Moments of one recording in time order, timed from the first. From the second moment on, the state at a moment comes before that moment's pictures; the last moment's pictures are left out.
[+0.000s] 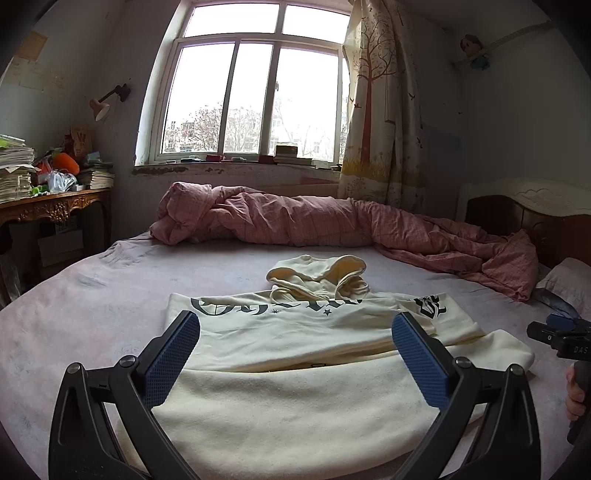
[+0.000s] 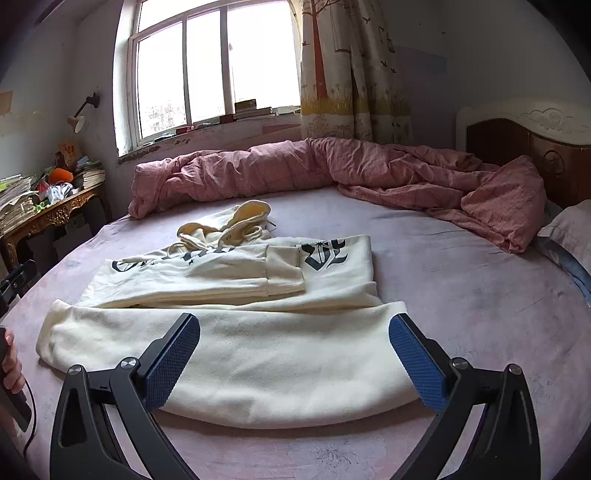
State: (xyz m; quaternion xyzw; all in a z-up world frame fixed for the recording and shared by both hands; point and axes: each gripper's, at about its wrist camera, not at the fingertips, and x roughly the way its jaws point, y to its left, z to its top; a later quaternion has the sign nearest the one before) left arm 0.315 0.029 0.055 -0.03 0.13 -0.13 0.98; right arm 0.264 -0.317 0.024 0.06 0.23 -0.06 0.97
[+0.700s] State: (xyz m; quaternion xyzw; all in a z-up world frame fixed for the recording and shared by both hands) left arm 0.307 -0.036 -0.034 0.15 0.32 -0.17 0.92; right arm 0.289 -0.262 -0.050 -0.09 0.37 0.01 0.92
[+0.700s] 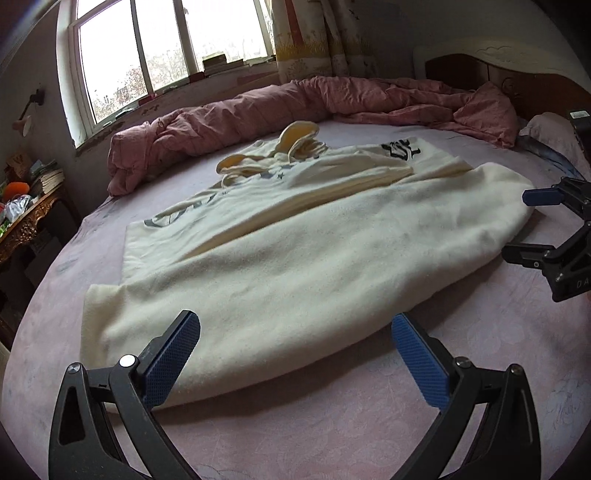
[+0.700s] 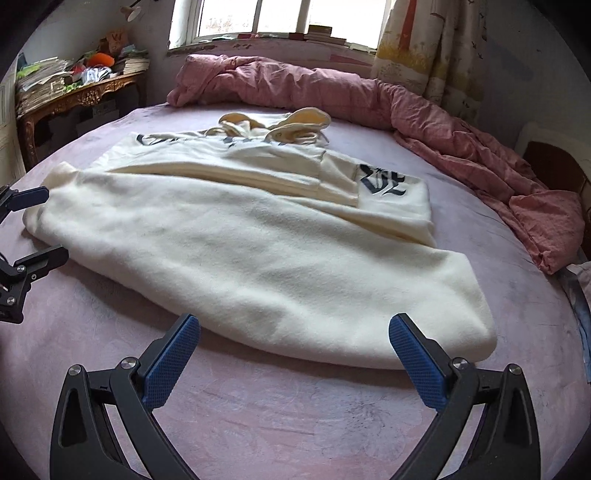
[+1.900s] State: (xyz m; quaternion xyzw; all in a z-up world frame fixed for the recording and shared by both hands) left arm 0.351 0.013 -0.058 0.19 0.32 0.04 0.93; right arm 0.326 -0.307 -0.078 -0.11 0.38 -0.16 0.91
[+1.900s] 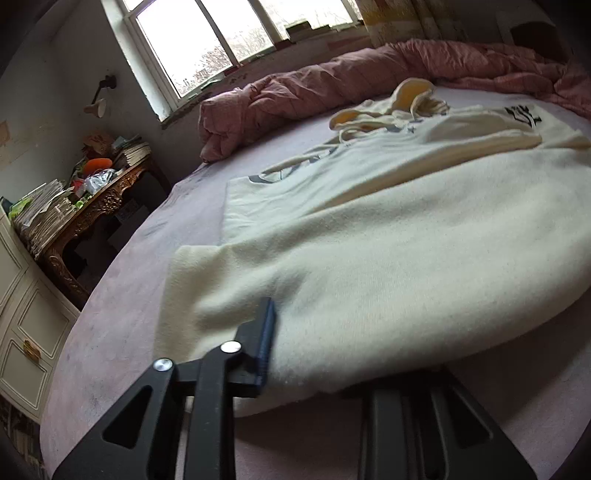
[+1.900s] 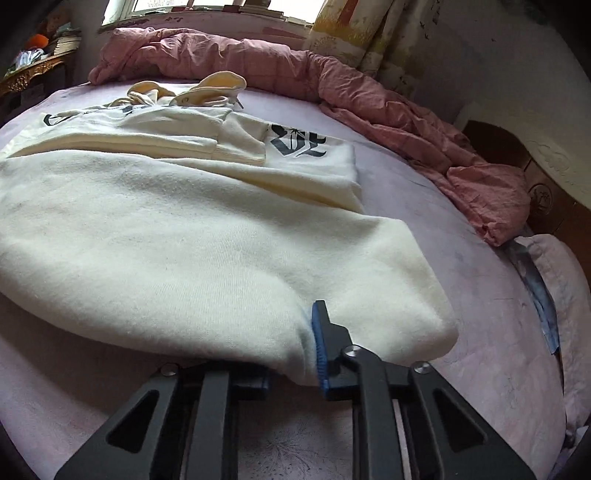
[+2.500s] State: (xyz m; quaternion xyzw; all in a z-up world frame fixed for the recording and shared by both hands) left arm 0.151 0.062 0.011 0.10 0.29 -0.01 0.95; right arm 0.115 -0.274 -0.002 -0.06 0.28 -0.07 0.96
